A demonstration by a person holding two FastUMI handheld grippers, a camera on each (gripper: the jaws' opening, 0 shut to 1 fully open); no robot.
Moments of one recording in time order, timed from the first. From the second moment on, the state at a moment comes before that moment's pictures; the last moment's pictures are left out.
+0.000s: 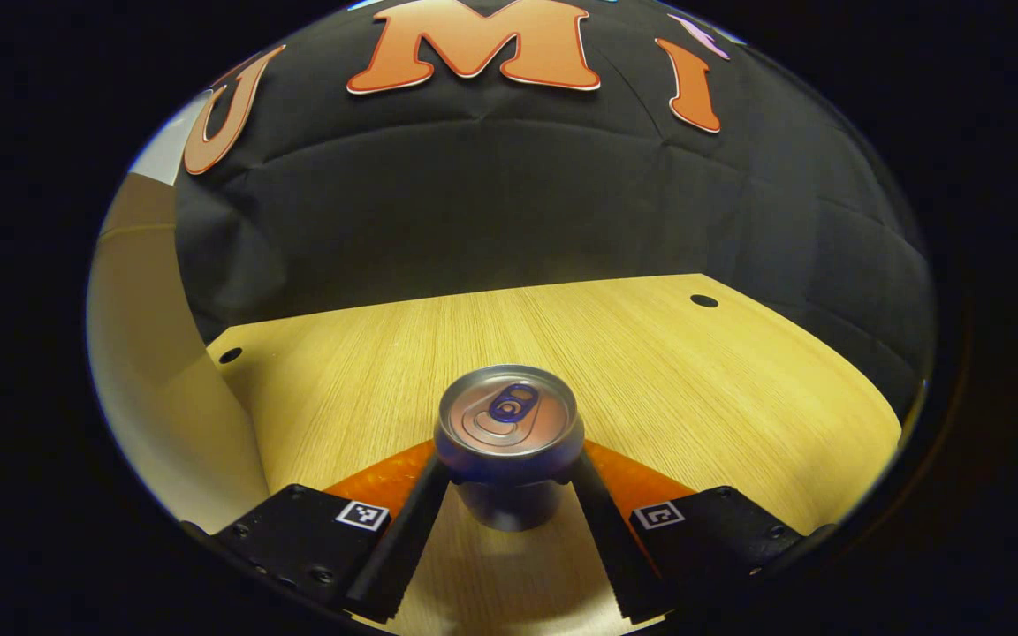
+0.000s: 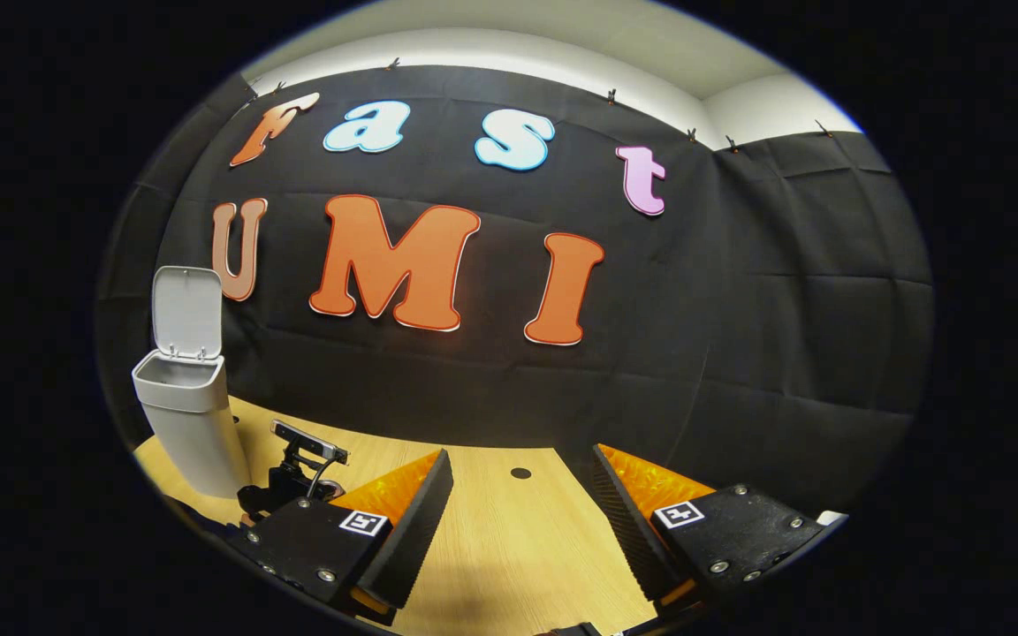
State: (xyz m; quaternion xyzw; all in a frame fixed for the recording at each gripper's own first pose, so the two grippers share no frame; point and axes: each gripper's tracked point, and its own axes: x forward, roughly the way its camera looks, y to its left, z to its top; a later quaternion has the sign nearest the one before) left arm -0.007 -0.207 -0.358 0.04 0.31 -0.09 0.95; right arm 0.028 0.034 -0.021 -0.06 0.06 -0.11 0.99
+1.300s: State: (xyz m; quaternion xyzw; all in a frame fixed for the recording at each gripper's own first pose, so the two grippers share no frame) left arm -0.072 -0.190 -0.116 0.02 0.15 -0.06 0.99; right arm 0.077 0.038 -0.043 -0.02 0.04 -0.02 1.00
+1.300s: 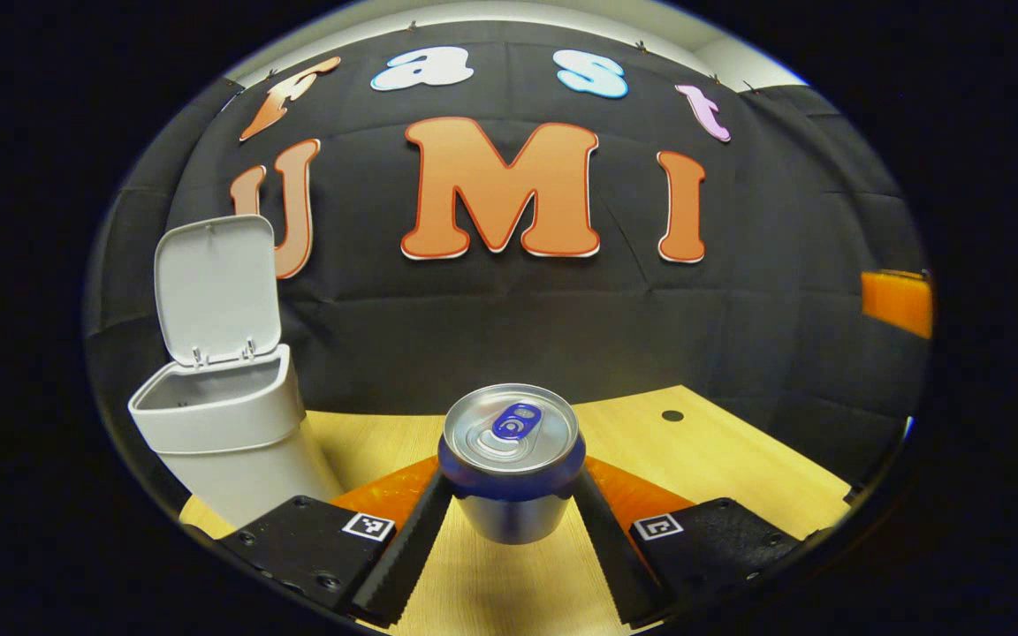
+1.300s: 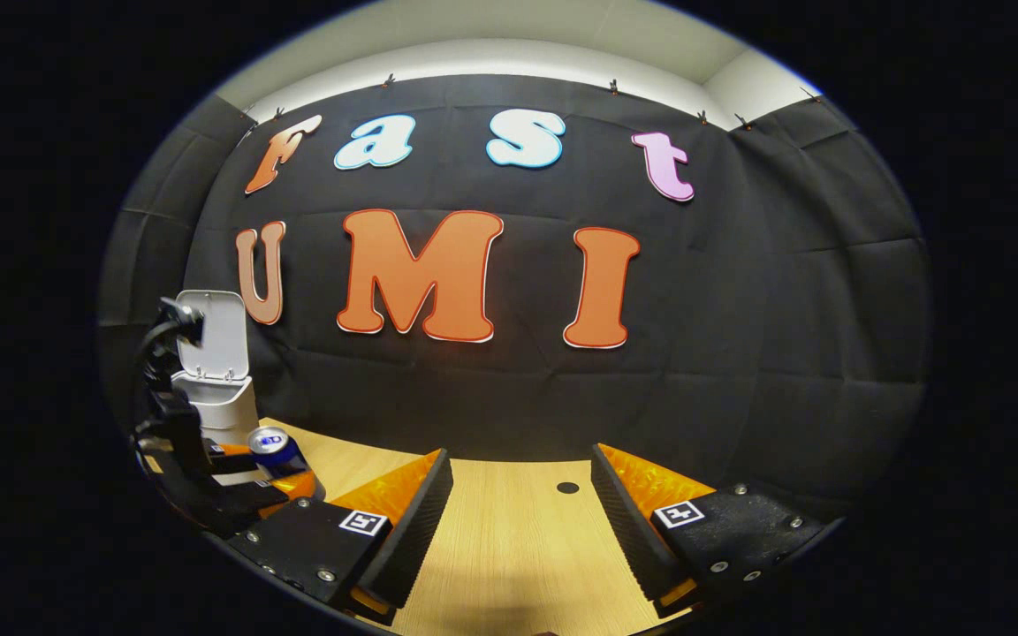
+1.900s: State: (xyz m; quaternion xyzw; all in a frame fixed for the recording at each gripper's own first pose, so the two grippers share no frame) left arm -0.108 -0.151 -0.019 -0.02 0.11 -0.02 0.99; right arm 0.103 0.072 -0.041 -0.02 0.03 0.04 1.00
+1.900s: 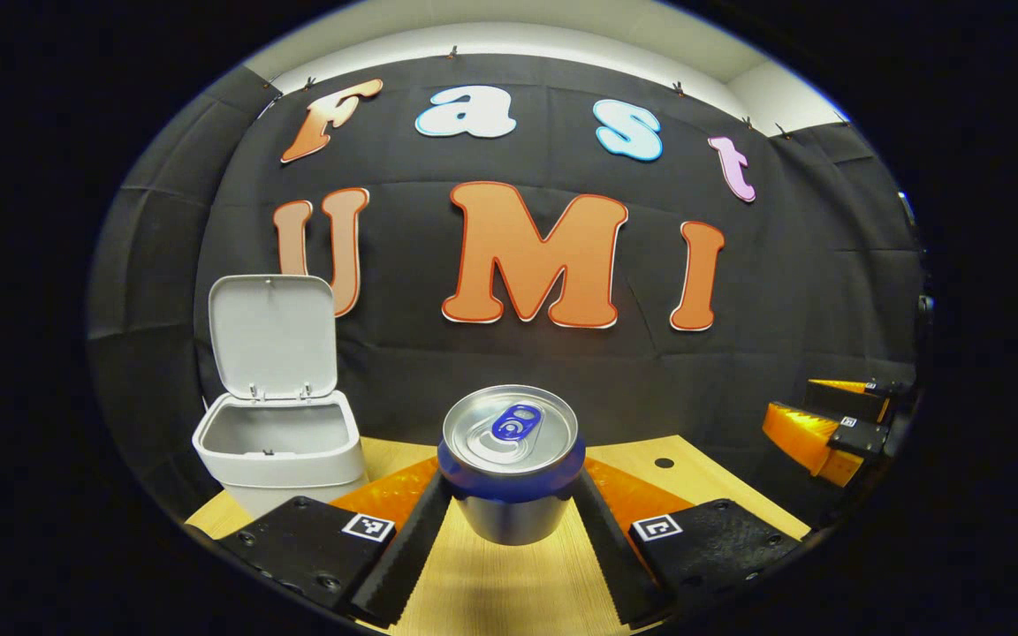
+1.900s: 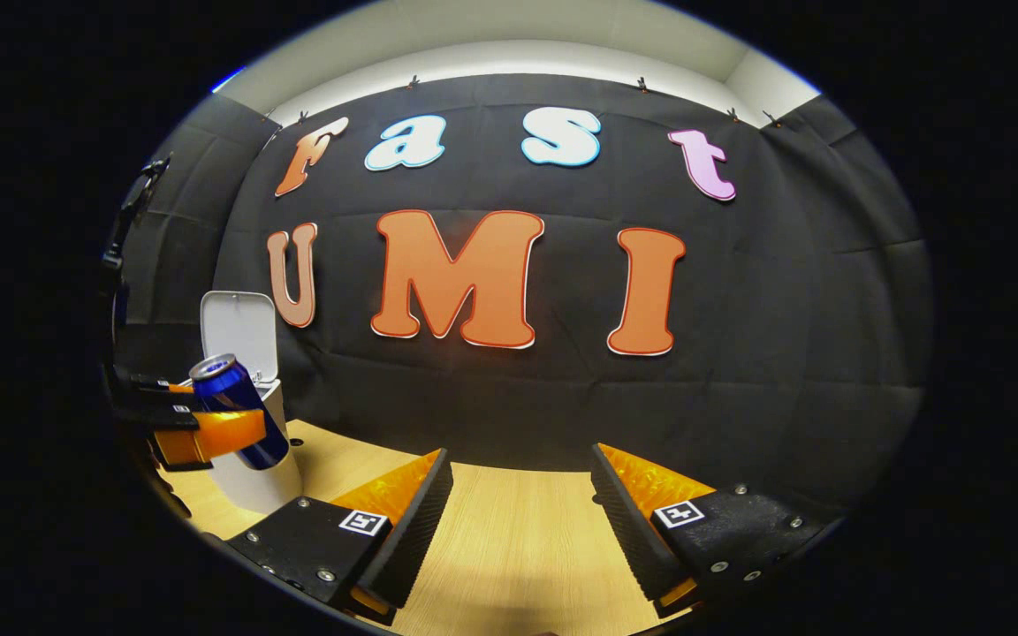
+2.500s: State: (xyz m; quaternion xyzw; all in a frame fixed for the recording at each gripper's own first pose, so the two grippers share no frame) left arm -0.145 -0.062 0.029 -0.02 0.09 0.09 0.99; right arm 0.131 0.127 -0.046 -0.02 0.04 0.12 0.99
